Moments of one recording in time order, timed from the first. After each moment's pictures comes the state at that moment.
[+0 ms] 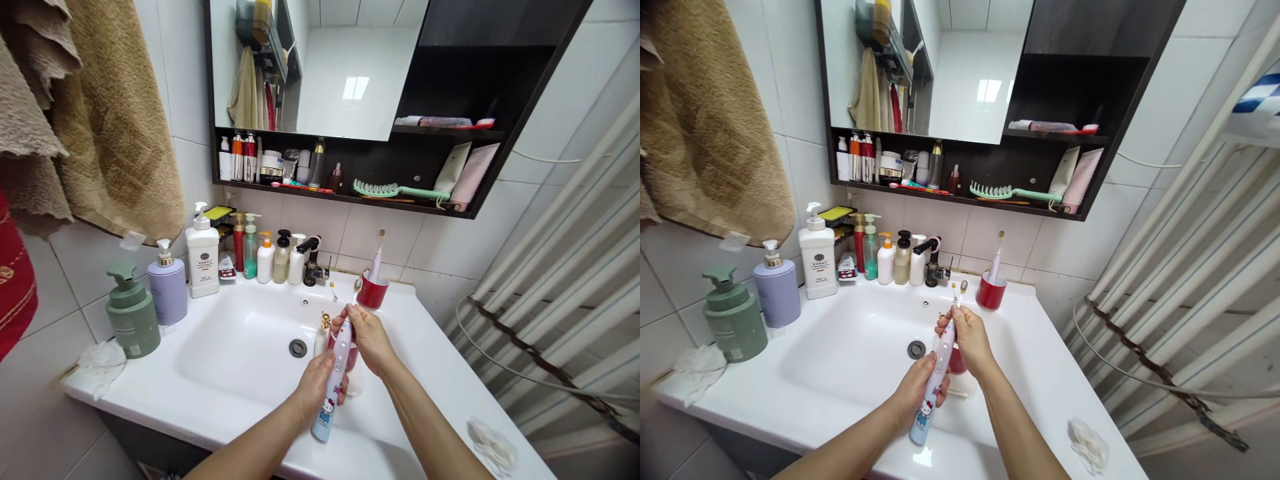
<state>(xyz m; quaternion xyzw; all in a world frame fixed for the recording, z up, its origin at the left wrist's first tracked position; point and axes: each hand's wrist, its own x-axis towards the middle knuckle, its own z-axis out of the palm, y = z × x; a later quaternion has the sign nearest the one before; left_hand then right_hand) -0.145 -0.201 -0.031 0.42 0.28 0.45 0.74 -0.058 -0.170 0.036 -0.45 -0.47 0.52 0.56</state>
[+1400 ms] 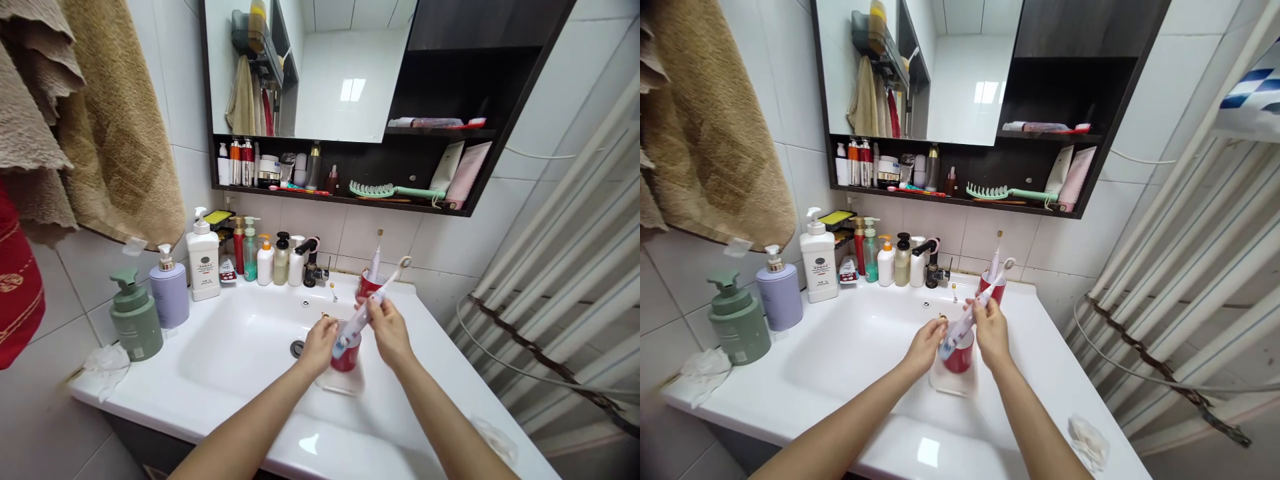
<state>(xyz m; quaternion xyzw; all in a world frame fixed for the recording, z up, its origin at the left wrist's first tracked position) -0.138 -0.158 -0.014 0.67 0.46 0.43 0.39 -0.025 -0.160 0.036 -0.46 -0.47 0.37 0.65</state>
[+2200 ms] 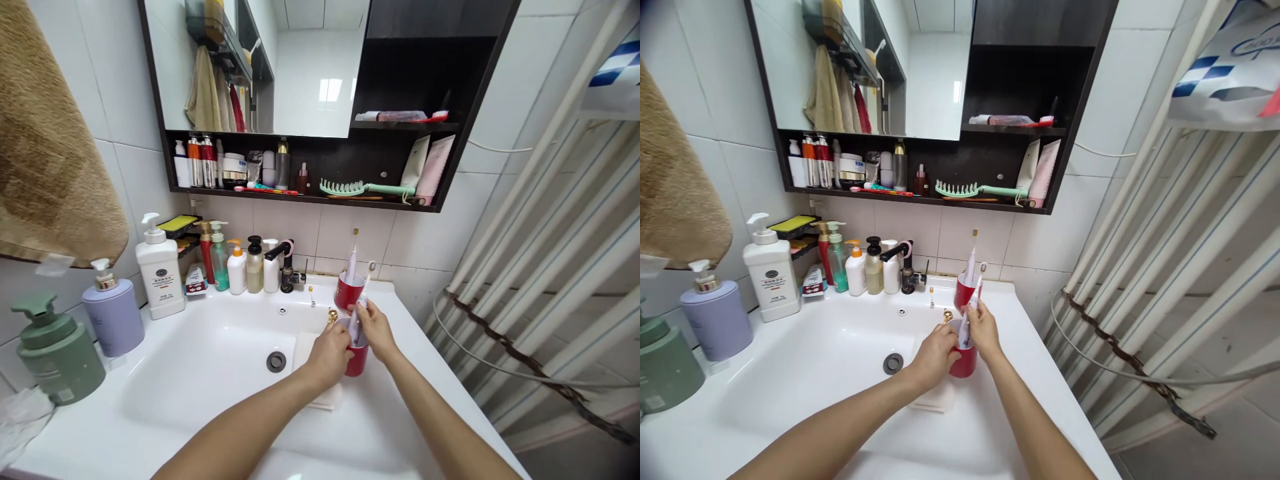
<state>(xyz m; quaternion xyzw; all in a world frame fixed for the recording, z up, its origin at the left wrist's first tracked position) -0.071 -0.131 -0.008 0.86 0.38 0.29 0.17 0.045 -0.113 0.004 -0.53 -0.52 0.29 0.60</state>
